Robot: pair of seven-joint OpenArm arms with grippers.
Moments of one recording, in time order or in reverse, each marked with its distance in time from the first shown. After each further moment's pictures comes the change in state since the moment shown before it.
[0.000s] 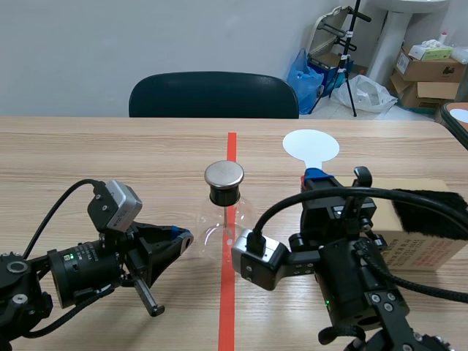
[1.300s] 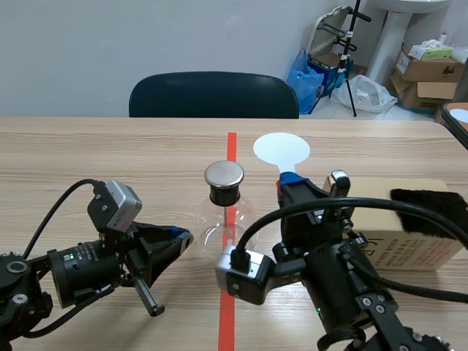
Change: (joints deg) left arm 0.0 0.0 0.0 0.0 0.0 0.0 0.0; right arm 0.0 0.0 0.0 0.0 0.0 0.0 10.3
